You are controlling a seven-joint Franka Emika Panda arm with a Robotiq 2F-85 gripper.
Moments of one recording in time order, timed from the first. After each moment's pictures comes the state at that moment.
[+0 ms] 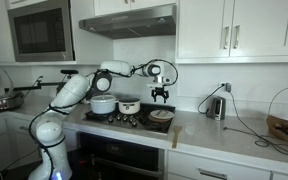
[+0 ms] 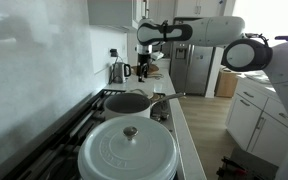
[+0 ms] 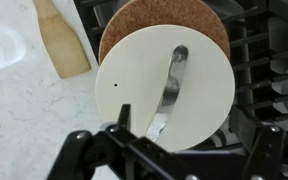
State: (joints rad) arm -0.03 0.65 0.03 -0.98 -0.05 1.67 -0.37
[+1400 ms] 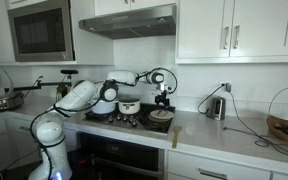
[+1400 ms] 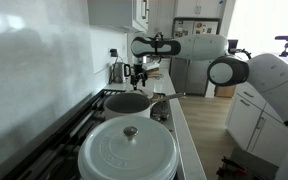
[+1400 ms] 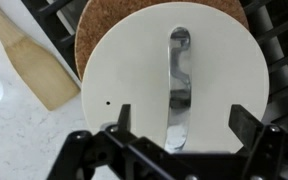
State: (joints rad) arm -0.01 0.86 0.03 -0.76 -0.06 1.61 -0.10
